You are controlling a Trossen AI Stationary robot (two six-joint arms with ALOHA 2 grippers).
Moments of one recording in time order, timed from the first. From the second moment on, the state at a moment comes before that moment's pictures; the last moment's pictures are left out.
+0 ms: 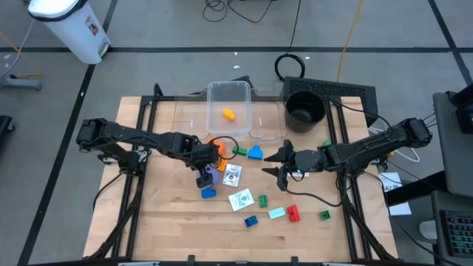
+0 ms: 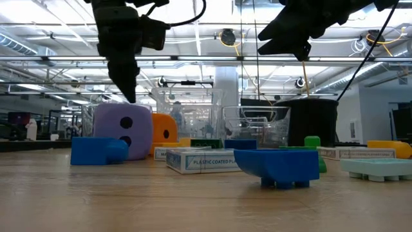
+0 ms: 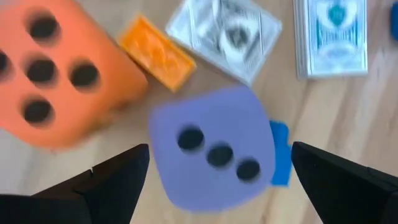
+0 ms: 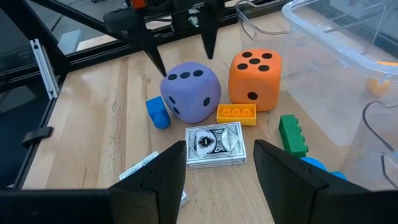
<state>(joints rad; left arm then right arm) -0.06 1.50 1.10 -0.82 0.04 -0.38 0.23 1.17 0.72 0.00 0.32 0.40</state>
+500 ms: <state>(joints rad) -0.06 1.53 1.09 -0.84 0.00 -0.47 0.24 1.17 0.72 0.00 0.31 0.41</state>
